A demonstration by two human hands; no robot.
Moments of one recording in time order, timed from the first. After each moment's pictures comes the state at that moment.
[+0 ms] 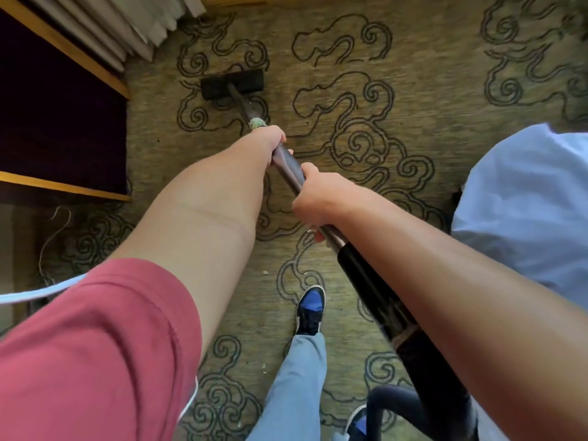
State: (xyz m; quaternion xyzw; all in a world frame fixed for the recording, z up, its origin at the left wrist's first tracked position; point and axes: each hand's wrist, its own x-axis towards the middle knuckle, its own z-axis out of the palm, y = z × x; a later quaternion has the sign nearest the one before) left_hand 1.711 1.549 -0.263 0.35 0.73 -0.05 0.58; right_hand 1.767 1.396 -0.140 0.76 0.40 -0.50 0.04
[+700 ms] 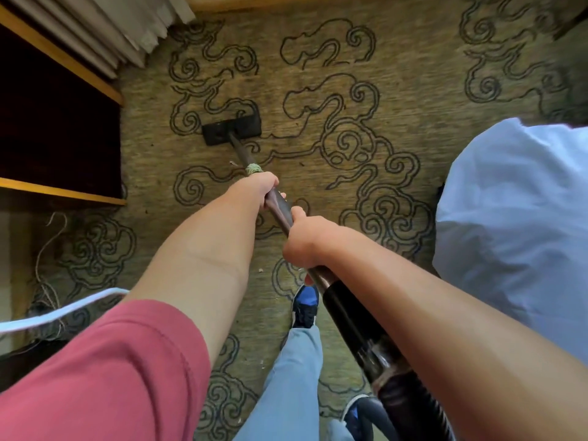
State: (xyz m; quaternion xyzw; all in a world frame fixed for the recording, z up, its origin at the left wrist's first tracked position) left_hand 1.677 1.478 -0.280 0.30 0.73 -0.17 0.59; right_hand 1.737 1.340 -0.123 0.72 0.38 -0.57 0.14
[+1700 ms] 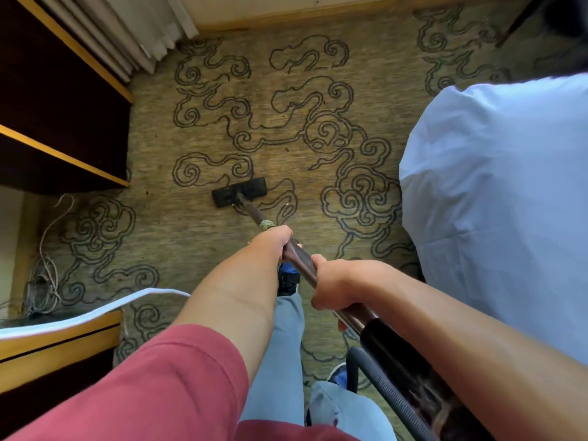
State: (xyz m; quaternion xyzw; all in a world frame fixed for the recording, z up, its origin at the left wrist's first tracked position) left_hand 1.607 1.159 -0.231 0.28 0.72 -0.15 0.62; right_hand 1.693 1.050 -0.062 0.66 0.42 -0.59 0.21
